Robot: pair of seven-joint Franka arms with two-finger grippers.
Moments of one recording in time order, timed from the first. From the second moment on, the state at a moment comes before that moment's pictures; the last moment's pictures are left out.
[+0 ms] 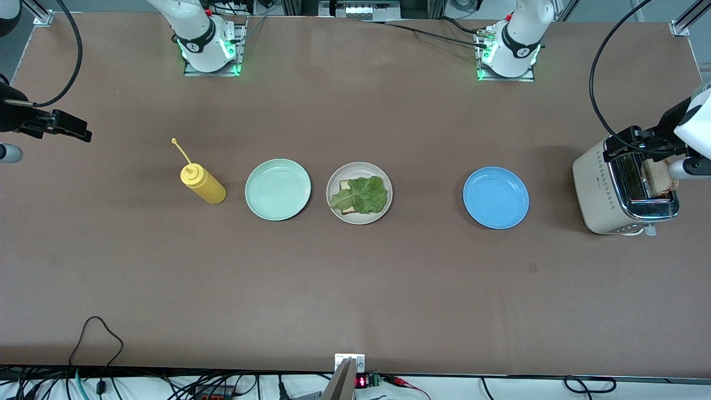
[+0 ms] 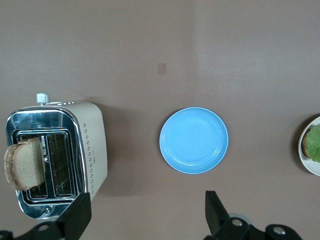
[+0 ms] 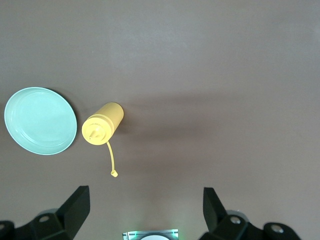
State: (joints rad) left arm 0.16 0.11 -0.15 -1.51 0.00 1.57 -0.03; right arm 0.02 0.09 -0.07 -1.52 -0.03 1.47 0.01
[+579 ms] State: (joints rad) left arm 0.32 0.23 -0.12 -1.50 0.02 1.59 -0.01; right arm 0.03 0.09 -0.07 -1.52 -0.03 1.47 0.01
